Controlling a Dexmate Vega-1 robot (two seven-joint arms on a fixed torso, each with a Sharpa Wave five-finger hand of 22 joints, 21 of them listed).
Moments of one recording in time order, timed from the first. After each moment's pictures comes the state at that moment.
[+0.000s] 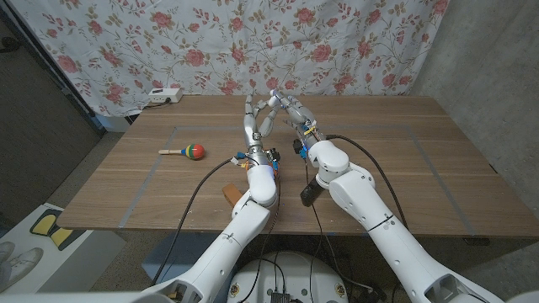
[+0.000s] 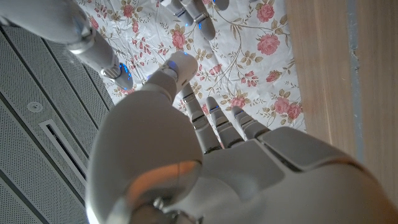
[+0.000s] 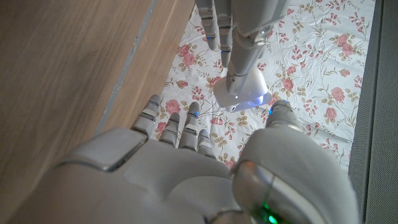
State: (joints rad) left arm 0.96 0.02 0.44 -1.41 0.09 -0.44 0.70; left_hand 1.27 0.14 0.38 -0.17 0.18 0.11 -0.15 0.22 0.19 0.81 -0.16 0.42 0.33 0.35 -0.18 0.29 0.28 0.16 -0.01 0.19 0.17; right arm -0.95 -0.21 -0.48 -1.89 0.28 -0.28 -0.27; right_hand 0.63 0.01 0.11 -0.05 0.24 -0.05 0.01 0.19 0.19 0.21 0.06 0.28 0.43 -0.02 0.08 0.20 0.27 0.14 0.21 0.18 0.17
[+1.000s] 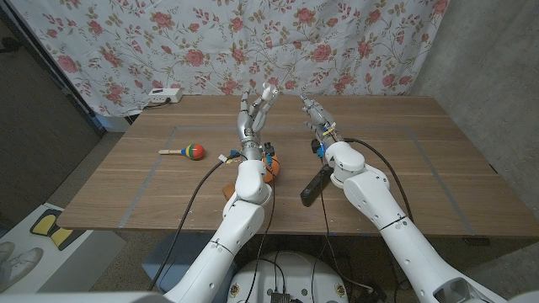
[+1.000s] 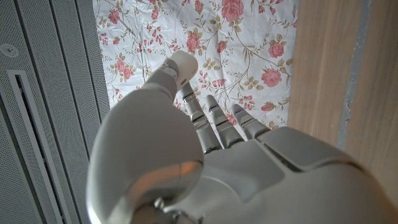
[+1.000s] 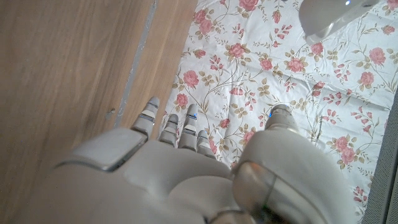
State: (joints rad) left arm 1.06 0.07 0.41 -1.67 -0.28 -0.34 0.47; left_hand 1.30 0.15 0.34 -0.17 0.18 0.22 -0.15 0.23 0.20 0.80 -0.17 0.44 0.33 0.38 -0.18 0.32 0.32 0.19 0.01 0.20 0.17; right arm -0.98 -0.23 -0.36 -1.86 0.34 -0.26 -0.29; right_hand 0.60 0.01 0.11 -0.05 0.20 -0.06 0.01 0.19 0.19 0.20 0.07 0.25 0.41 -0.03 0.08 0.20 0.27 0.12 0.21 0.18 0.17
